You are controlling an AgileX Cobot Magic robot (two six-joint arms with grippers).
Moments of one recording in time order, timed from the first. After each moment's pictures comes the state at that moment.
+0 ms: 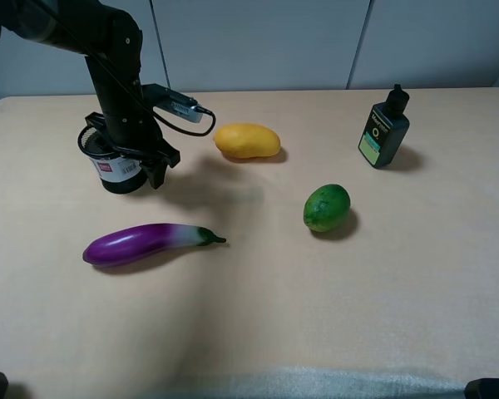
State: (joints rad) left arm -0.39 2.12 -1.37 0.12 0.84 0.08; right arm 0.00 0.10 -0.50 -0.14 1.03 0.08
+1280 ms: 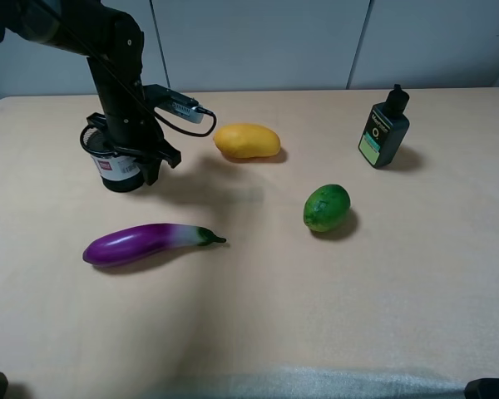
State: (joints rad) left arm -0.39 2.13 -1.38 0.12 0.84 0.08; right arm 0.00 0.10 -0.50 -0.14 1.03 0.08
